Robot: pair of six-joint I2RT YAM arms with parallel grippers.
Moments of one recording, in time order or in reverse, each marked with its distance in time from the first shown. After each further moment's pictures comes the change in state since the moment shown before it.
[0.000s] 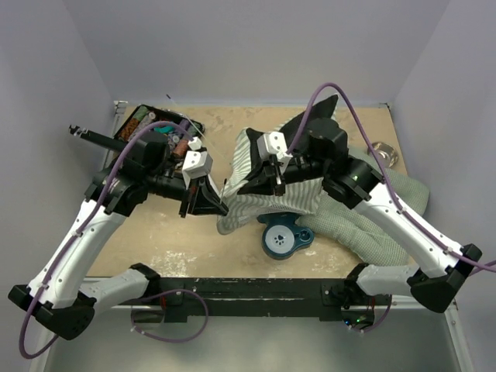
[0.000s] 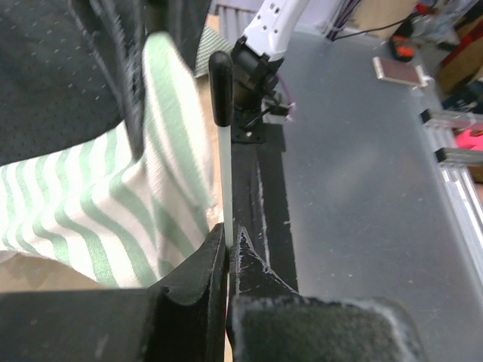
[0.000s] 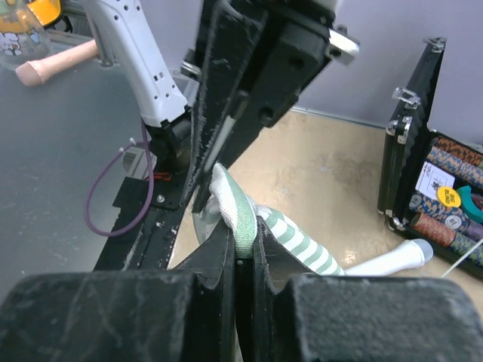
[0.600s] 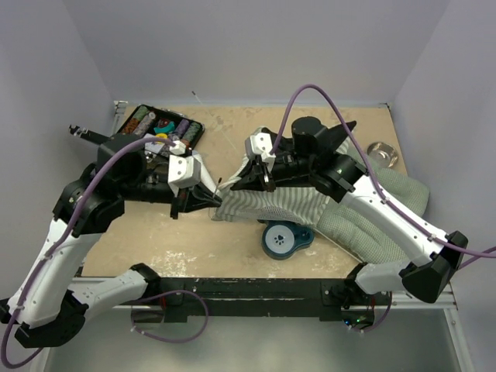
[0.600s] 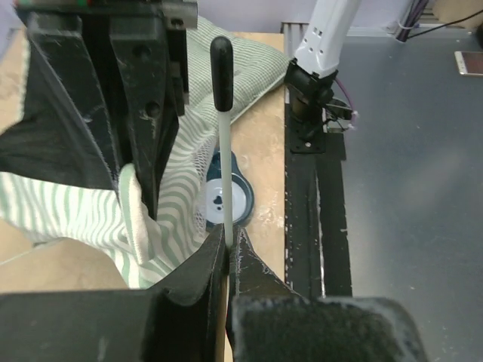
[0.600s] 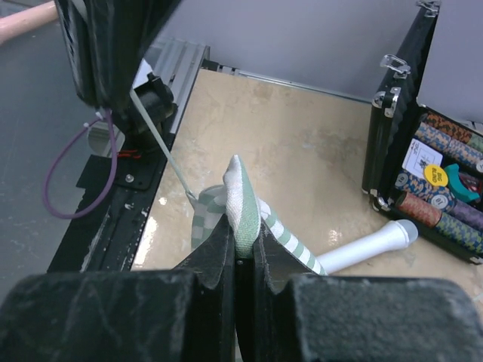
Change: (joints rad) left arm -0.091 -0.074 0.188 -0.027 -0.247 0.014; right arm -0.007 0.077 -0.005 -0.011 0.047 -0.101
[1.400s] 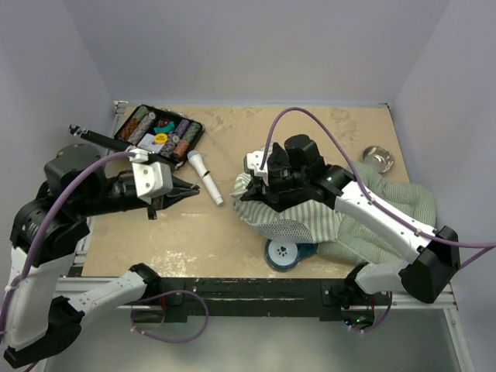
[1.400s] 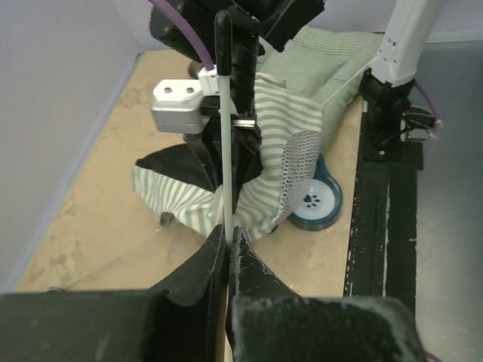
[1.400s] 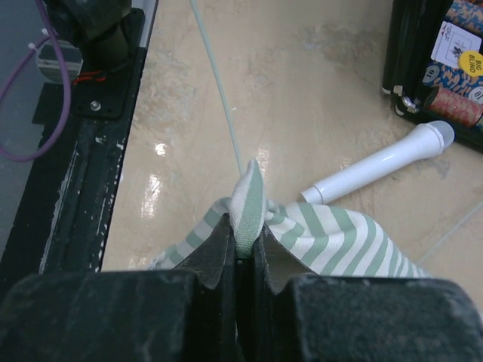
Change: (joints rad) left arm 0.001 -0.101 0.136 -0.074 -0.228 0.056; right arm -0.040 -0.001 -0.244 0.001 0.105 -0.105
